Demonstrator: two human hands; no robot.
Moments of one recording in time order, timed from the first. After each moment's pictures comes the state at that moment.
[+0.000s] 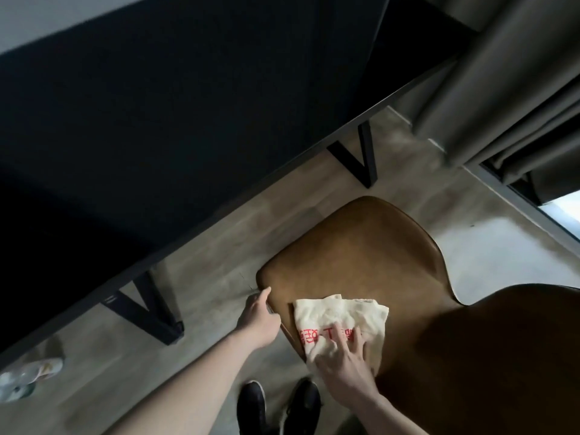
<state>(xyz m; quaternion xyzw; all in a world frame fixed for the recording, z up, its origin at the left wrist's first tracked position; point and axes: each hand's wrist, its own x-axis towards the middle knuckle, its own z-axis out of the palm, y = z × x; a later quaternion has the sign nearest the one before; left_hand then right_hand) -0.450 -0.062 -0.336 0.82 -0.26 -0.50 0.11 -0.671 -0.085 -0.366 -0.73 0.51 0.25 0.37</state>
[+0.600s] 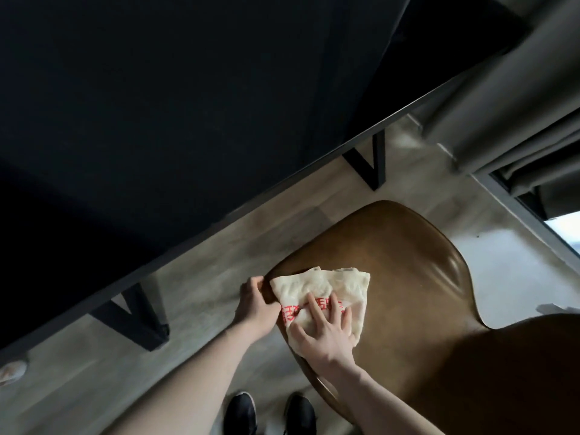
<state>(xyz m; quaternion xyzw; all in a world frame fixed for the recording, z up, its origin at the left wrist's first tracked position) -0.406 -0.086 -0.400 0.84 -0.17 -0.48 0.22 -0.565 -0.126 -0.385 -0.69 0.58 0.18 0.39</state>
